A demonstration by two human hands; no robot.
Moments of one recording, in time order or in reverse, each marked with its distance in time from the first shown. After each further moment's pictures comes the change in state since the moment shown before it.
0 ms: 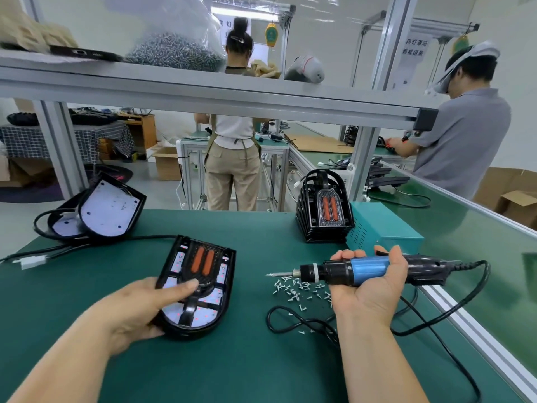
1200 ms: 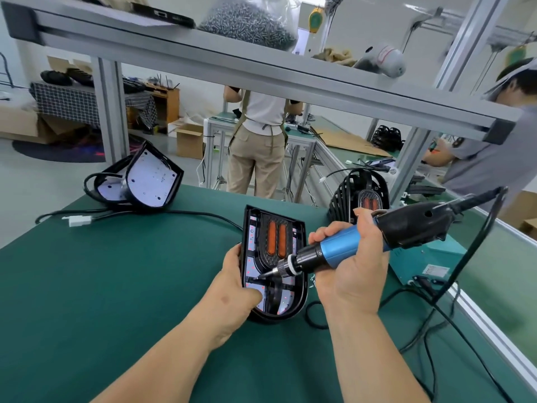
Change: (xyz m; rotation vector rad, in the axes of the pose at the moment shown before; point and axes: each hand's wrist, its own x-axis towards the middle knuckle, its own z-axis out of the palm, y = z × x) left_hand 0.038 -0.037 0.053 -0.232 -0.014 0.401; right_hand -0.062 0.071 0.043 -0.393 -0.450 -0.065
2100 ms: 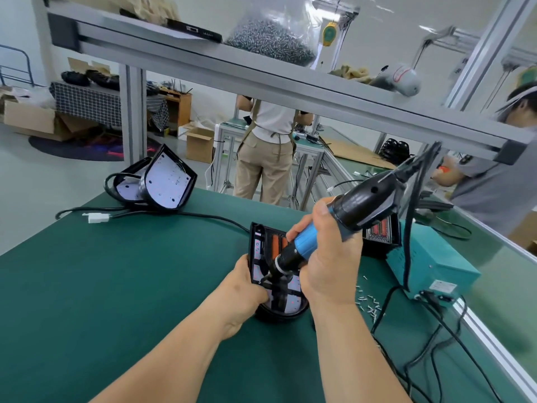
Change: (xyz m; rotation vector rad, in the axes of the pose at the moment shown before) left_hand 0.005 0.013 0.000 -0.080 0.031 -0.135; right_hand -0.007 0.017 0.039 -0.286 -0.259 -0.115
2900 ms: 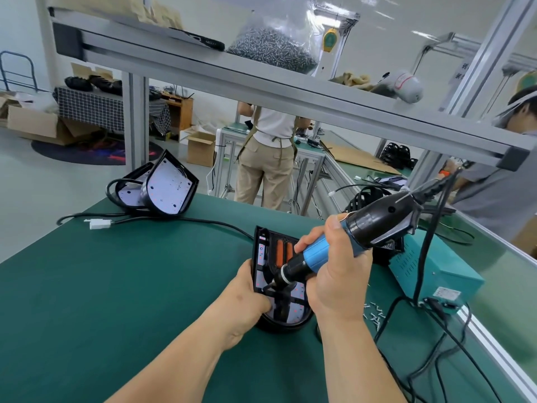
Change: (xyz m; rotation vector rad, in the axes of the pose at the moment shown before) left_hand 0.000 -0.002 0.000 -0.009 -0.048 0.053; right_hand -0.001 0.003 -0.009 -0.023 0.036 -0.056
